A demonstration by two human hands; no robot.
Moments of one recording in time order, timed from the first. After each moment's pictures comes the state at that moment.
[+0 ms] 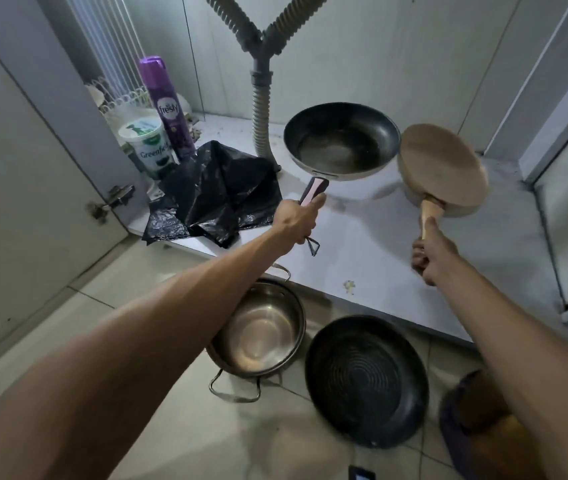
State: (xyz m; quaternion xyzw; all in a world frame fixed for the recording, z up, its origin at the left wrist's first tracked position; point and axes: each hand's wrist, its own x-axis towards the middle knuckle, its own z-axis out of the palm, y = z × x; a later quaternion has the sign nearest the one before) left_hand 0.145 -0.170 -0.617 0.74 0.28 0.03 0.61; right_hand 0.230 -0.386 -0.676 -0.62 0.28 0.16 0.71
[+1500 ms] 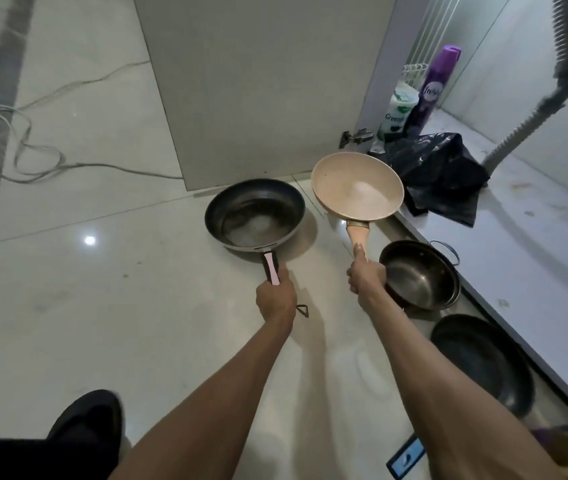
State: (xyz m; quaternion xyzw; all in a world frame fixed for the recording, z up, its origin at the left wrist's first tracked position) left_hand -0.273 -0.150 -0.714 0.32 0.67 0.34 0.58; right_hand -0.127 -0.171 -0.681 -0.79 -0.05 0.33 0.51
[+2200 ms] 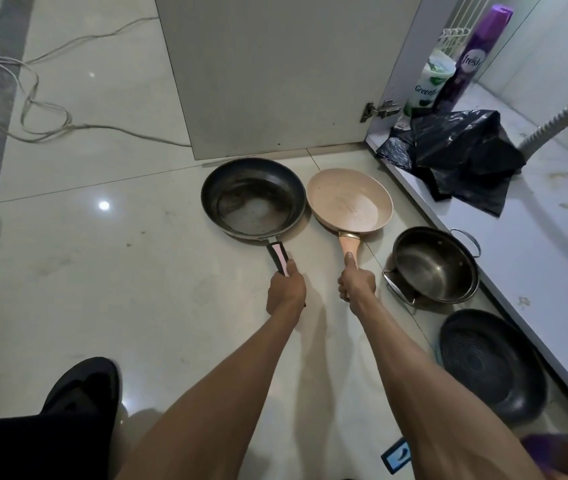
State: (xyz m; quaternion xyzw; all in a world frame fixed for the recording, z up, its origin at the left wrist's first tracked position) left_hand -0.265 -0.157 -0.738 0.38 0.71 0.18 0.56; right_hand -0.144 -0.177 -0.737 -0.82 -0.06 0.38 0.43
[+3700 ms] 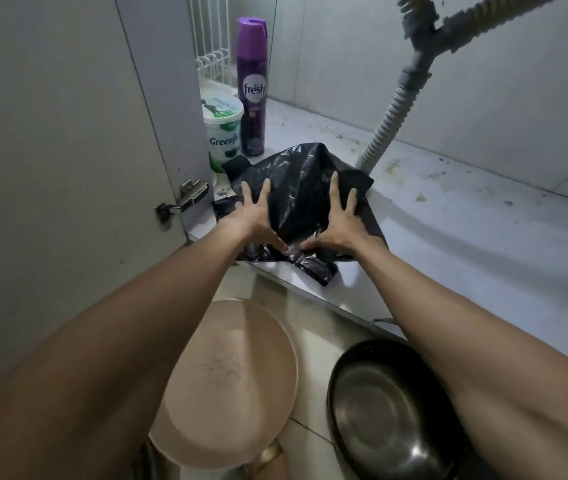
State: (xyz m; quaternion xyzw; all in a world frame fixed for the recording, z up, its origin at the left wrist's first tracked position) left_hand 0.138 0.156 -0.680 0.94 0.23 -0.11 0.21; right_hand 0.220 -0.011 -0.679 -0.94 -0.22 0.17 0.18
